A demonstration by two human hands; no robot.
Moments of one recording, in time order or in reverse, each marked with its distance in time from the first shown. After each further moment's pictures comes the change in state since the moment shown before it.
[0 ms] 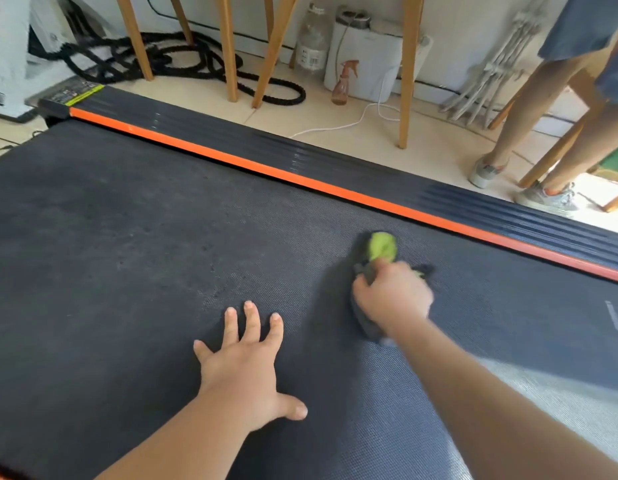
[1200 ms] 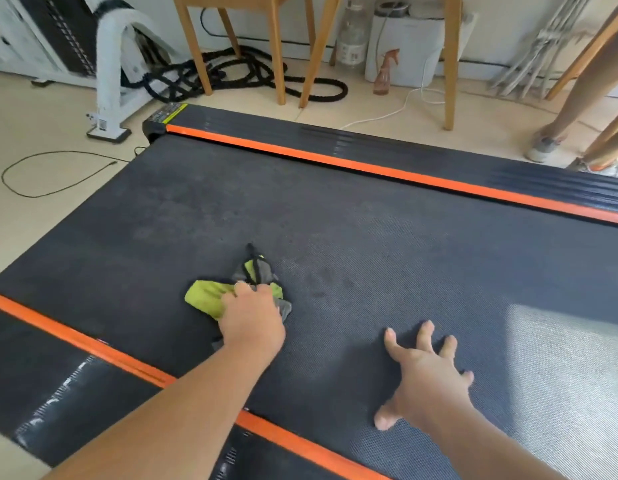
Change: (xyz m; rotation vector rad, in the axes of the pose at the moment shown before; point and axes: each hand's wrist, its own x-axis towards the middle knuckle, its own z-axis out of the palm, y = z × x) left_hand -0.035 -0.104 0.008 -0.016 0.365 -0.309; right_hand -0.201 -0.024 0.004 -0.102 -0.660 -0.036
